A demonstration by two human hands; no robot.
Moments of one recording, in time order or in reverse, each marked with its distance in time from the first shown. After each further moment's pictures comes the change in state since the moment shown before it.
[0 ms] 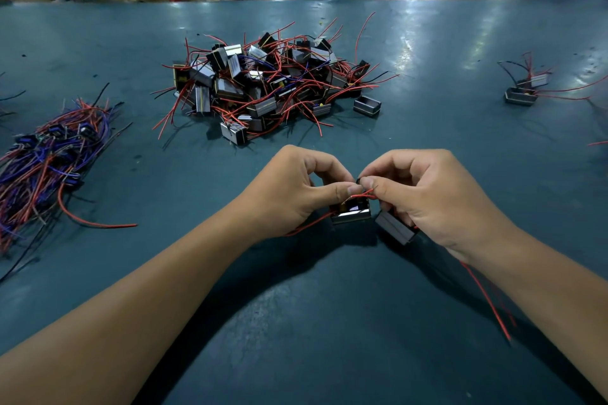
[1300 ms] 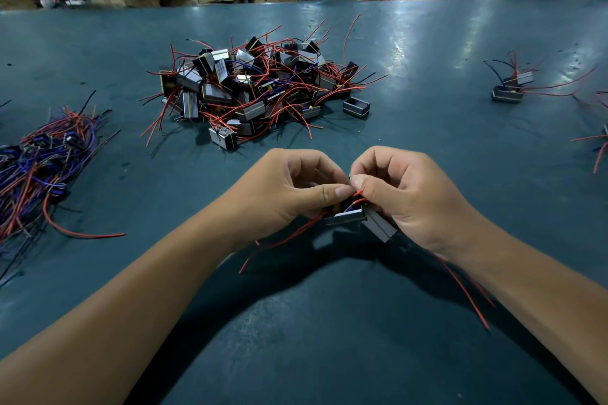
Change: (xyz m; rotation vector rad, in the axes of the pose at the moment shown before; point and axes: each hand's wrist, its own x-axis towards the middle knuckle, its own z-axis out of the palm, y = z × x) left_hand -0.003 0.008 -0.002 -0.238 -0.081 -0.074; right_hand 0.002 -0.002 0.006 0.126 -0.082 -0.062
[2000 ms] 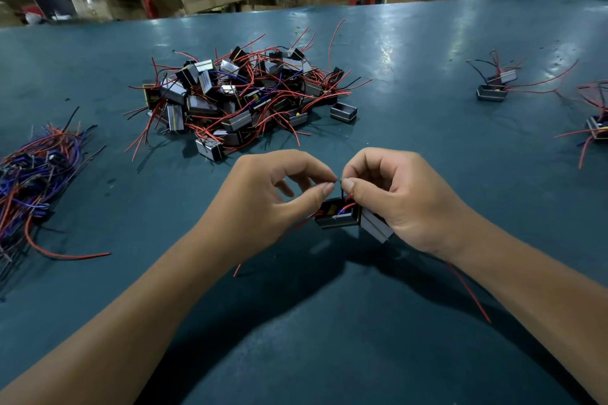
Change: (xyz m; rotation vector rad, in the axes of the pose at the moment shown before) left_hand -0.005 0.006 0.001 0.439 0.205 0.296; right_hand 0.004 0.000 -0.007 -0.115 0.023 -0.035
